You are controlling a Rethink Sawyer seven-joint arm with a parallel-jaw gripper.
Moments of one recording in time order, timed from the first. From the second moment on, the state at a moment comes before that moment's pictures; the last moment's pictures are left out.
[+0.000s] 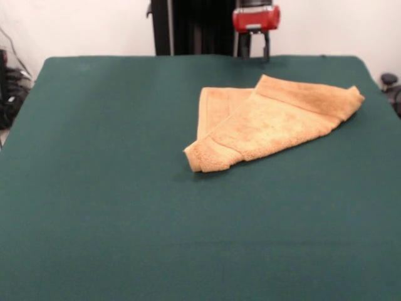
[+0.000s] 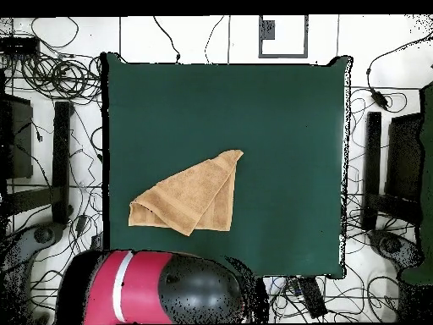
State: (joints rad) arm 0.08 -0.09 -0.24 2.34 -0.28 -1.15 2.55
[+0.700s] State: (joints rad) arm 0.07 -0.29 -0.23 2.31 -0.27 -0.67 2.55
